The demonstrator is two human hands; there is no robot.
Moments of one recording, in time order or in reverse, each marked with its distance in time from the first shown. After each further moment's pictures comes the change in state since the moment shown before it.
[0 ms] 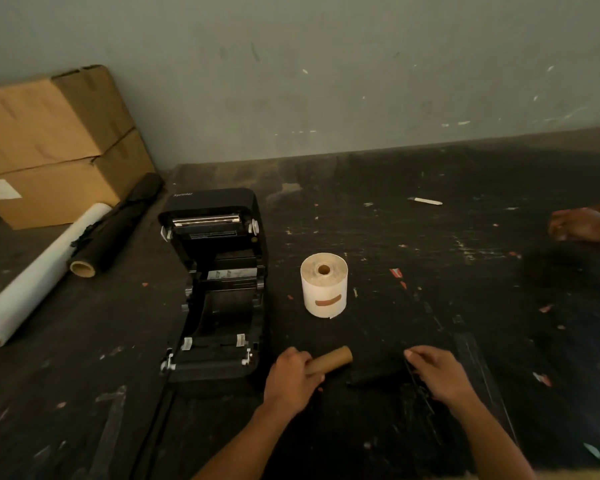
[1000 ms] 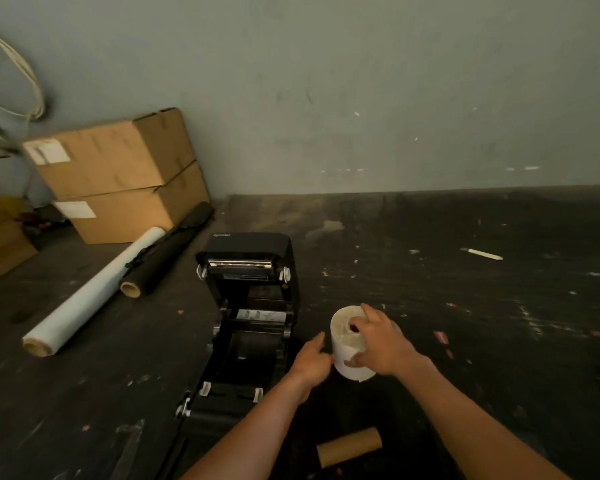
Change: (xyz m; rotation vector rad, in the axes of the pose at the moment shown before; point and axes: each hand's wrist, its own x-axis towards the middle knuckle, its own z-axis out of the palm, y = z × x) left_hand 0.099 0.031 -0.059 -0.642 -0.086 -0.278; right_hand 0.091 -0.163 0.050 -0.741 -0.177 -0.686
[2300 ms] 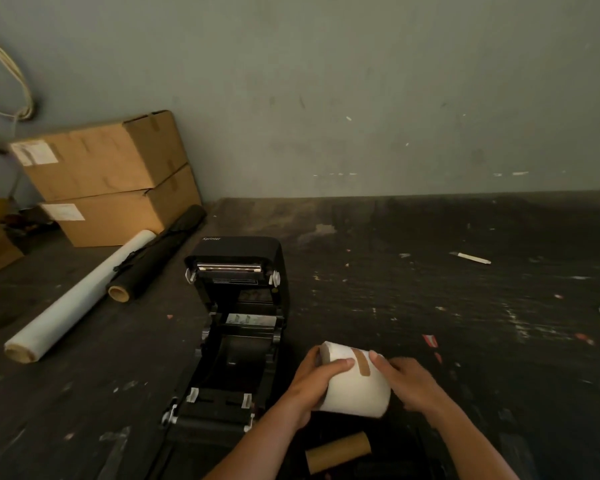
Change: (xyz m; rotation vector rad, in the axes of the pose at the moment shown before) left_hand -0.028 -0.006 0.014 -0.349 -0.135 -0.056; right_hand -0.060 0.031 0.006 0.780 -0.117 0.455
